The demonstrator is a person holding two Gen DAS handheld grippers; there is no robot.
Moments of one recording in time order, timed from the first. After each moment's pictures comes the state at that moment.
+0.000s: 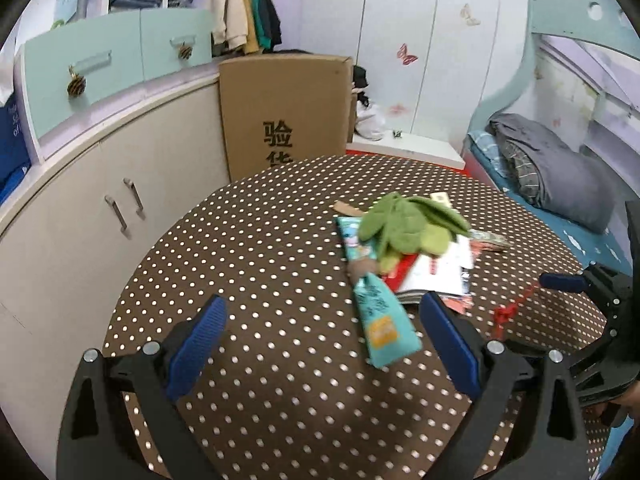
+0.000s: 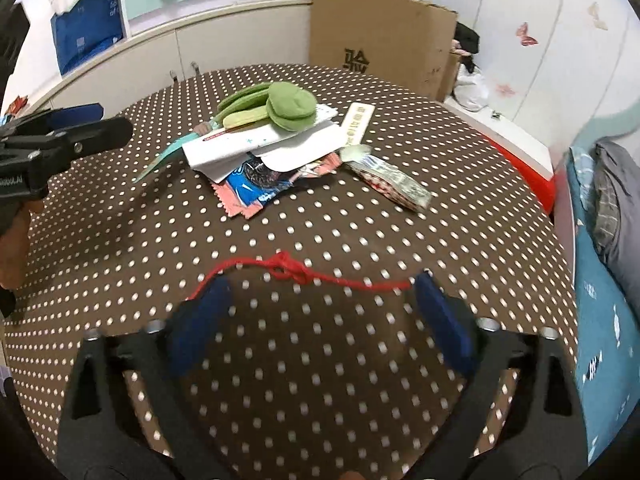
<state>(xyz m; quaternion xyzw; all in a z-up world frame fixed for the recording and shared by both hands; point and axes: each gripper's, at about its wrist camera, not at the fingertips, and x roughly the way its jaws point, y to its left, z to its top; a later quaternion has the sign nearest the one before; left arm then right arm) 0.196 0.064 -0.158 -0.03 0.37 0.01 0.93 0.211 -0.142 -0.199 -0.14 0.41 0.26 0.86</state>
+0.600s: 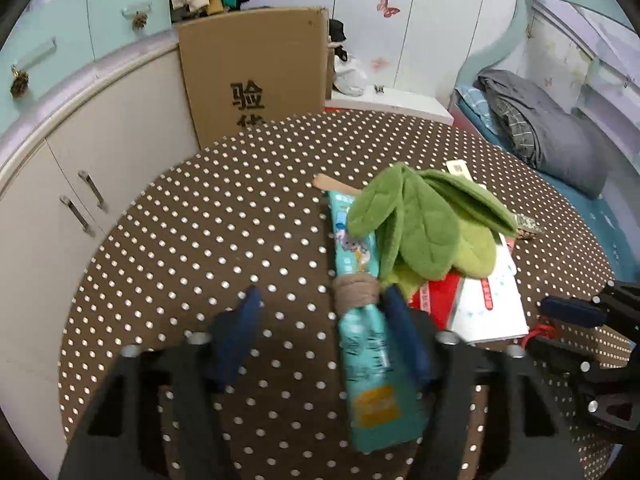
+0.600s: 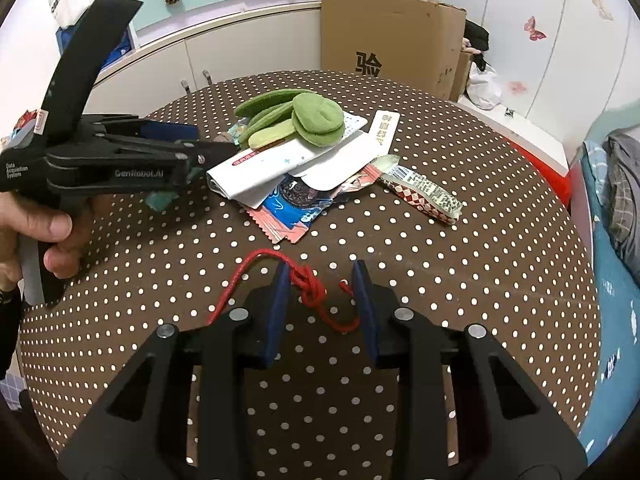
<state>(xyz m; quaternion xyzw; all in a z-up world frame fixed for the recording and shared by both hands) 0.267 0.056 -0.187 0.00 0.43 -0.04 0.90 0.207 -0.130 -0.194 -0.11 0.41 0.27 0.86</state>
